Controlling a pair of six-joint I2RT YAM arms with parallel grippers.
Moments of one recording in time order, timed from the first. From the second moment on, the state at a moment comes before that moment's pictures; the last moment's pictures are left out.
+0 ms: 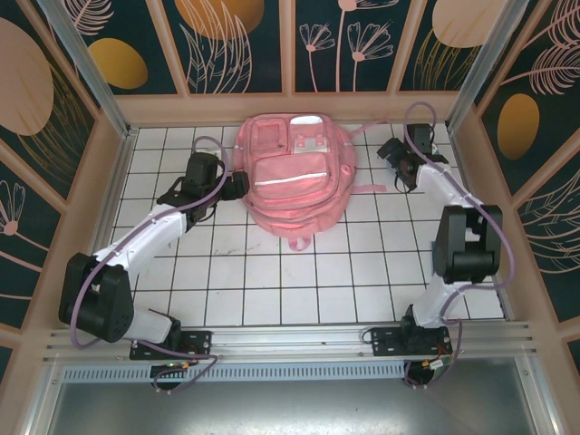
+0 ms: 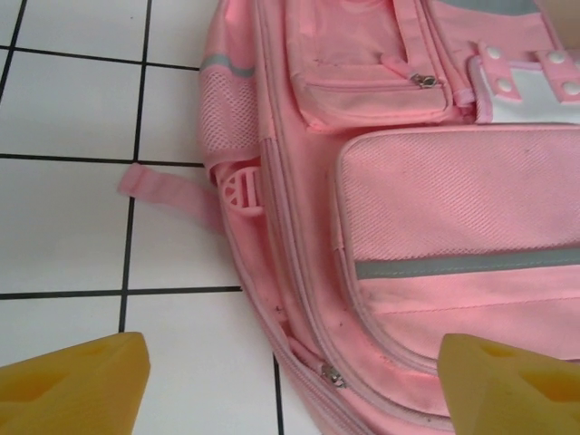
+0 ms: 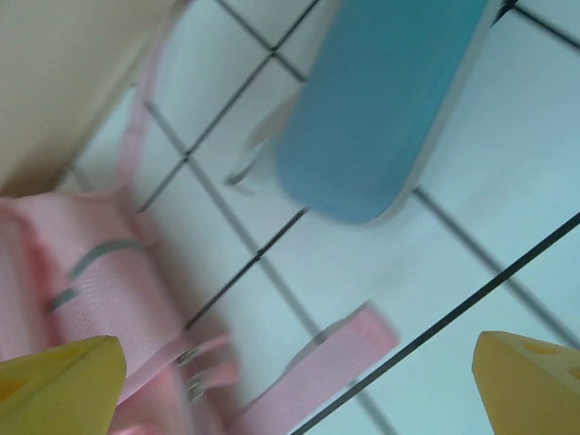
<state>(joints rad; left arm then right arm) -0.37 1.43 0.99 -0.22 -0.05 -0.40 0.02 1.78 1.32 -0.39 0.06 0.77</state>
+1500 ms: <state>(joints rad) -0.64 1.76 1.33 -0.44 0.11 0.14 0.27 1.74 1.19 -0.59 0.15 0.55</state>
